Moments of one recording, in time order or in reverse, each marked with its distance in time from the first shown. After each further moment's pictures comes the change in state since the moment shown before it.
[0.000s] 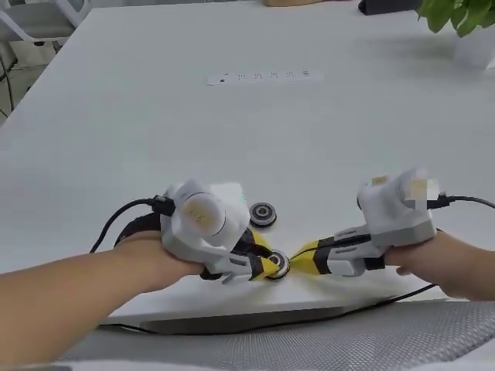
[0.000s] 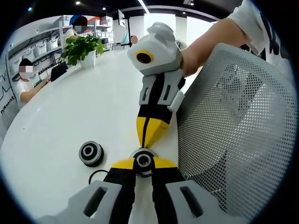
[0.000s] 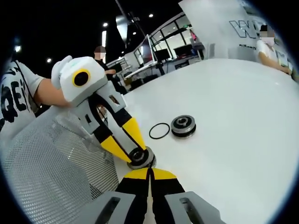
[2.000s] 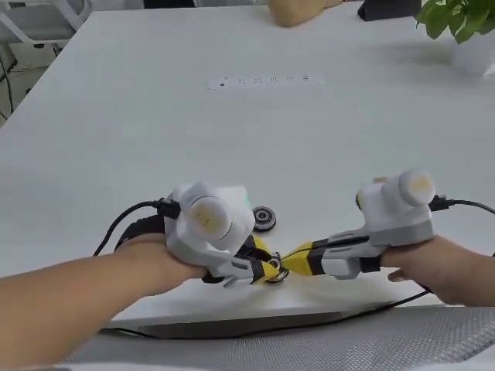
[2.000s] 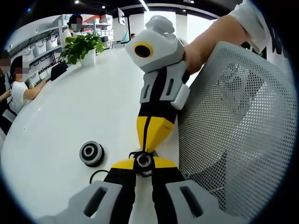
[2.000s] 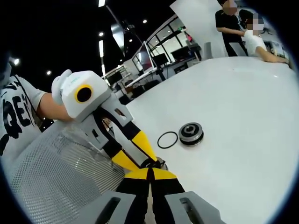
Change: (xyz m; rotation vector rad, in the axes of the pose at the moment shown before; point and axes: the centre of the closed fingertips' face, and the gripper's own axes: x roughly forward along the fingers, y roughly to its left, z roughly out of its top) left arm -0.001 0.001 -0.001 0.007 0.022 0.007; right arm 0.006 0.012 0.013 0.058 -0.038 0.045
